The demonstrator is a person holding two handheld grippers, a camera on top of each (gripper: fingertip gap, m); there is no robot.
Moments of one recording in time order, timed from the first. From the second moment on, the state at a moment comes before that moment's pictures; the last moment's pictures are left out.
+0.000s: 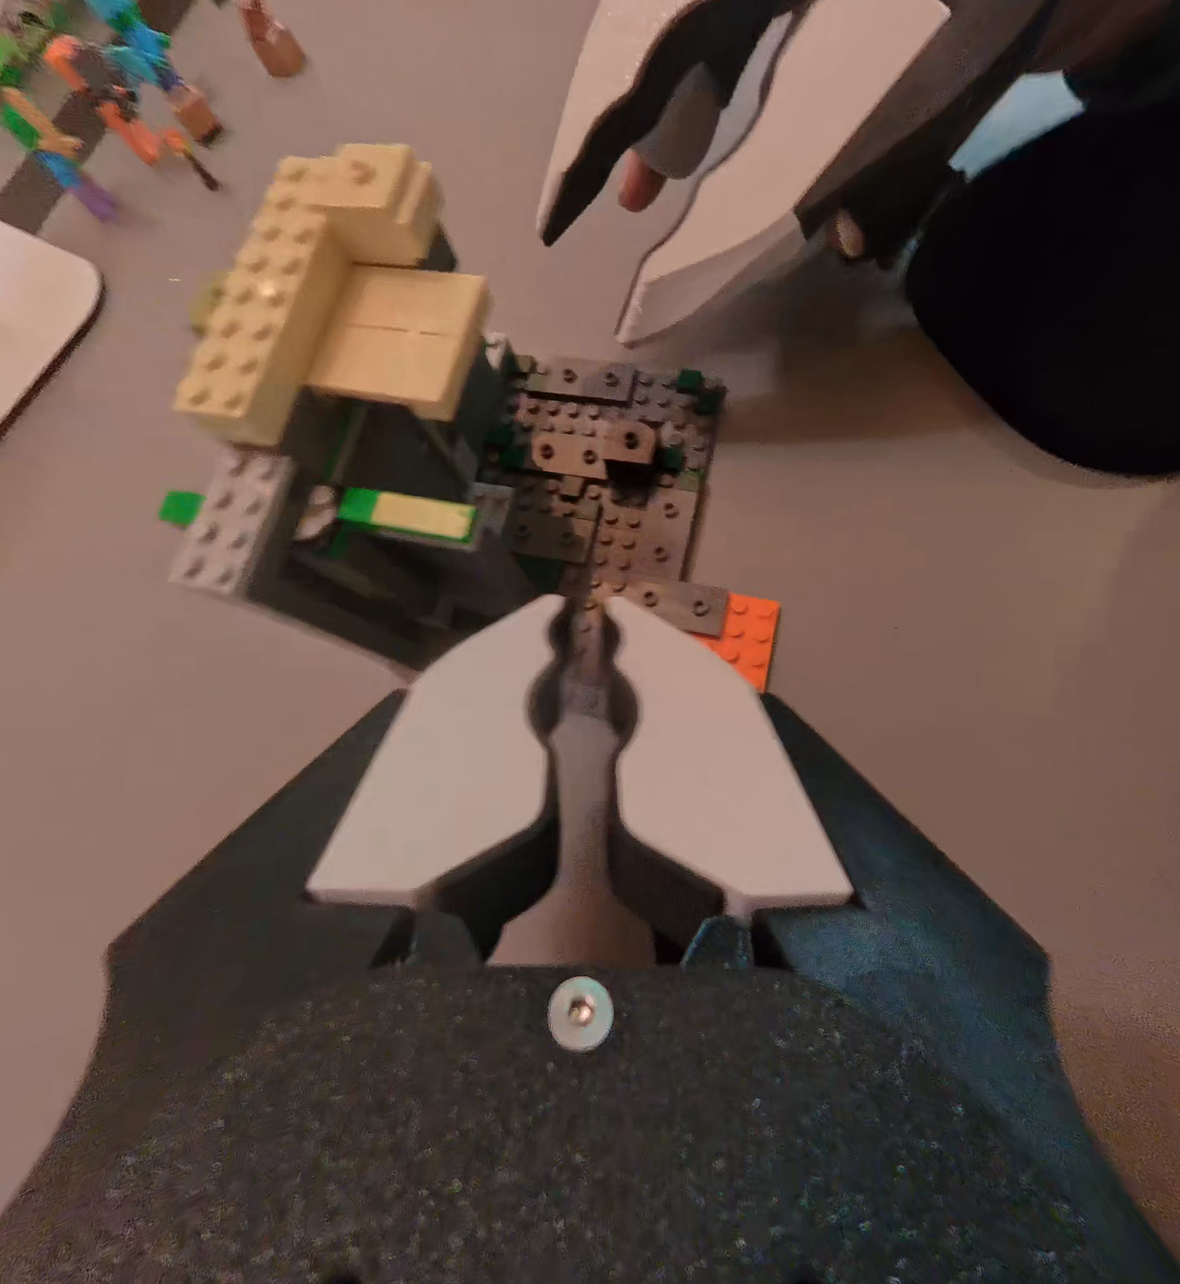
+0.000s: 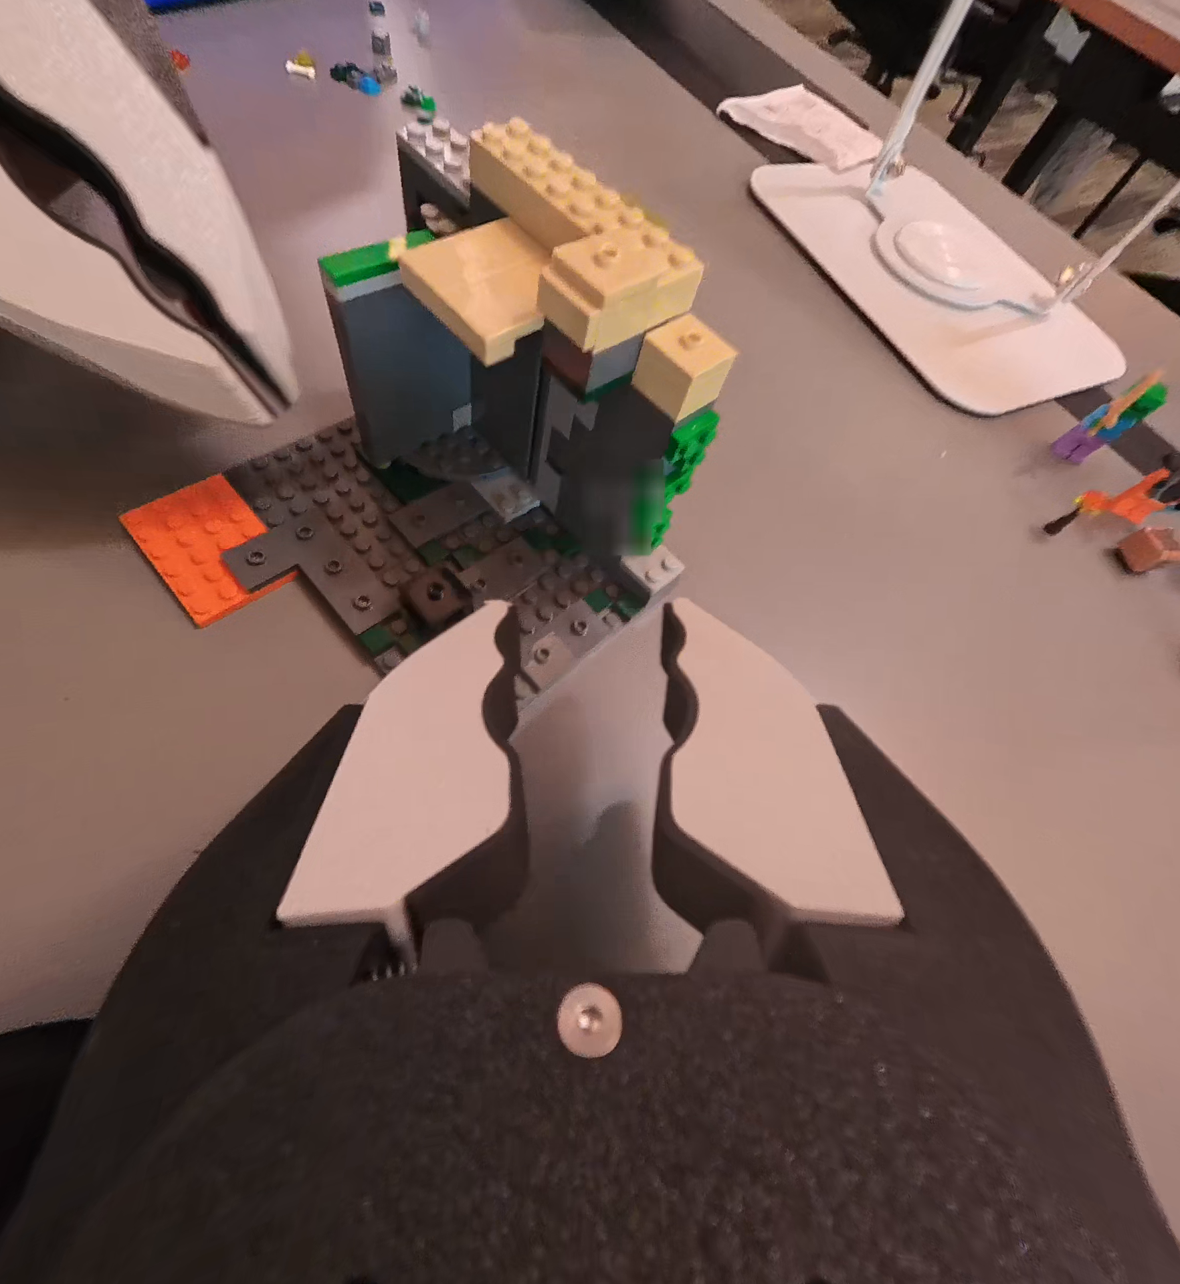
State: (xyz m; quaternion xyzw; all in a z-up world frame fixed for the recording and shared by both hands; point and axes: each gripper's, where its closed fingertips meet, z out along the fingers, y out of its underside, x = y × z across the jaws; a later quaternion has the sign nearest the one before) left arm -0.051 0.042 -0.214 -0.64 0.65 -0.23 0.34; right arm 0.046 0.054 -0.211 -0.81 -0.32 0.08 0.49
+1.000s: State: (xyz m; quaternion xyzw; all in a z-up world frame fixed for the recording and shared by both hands) left arm -0.065 0.073 -0.210 -0.66 0.56 -0.29 0.40; right arm 0.033 0.101 -0.228 -0.84 -0.29 0.13 0.43
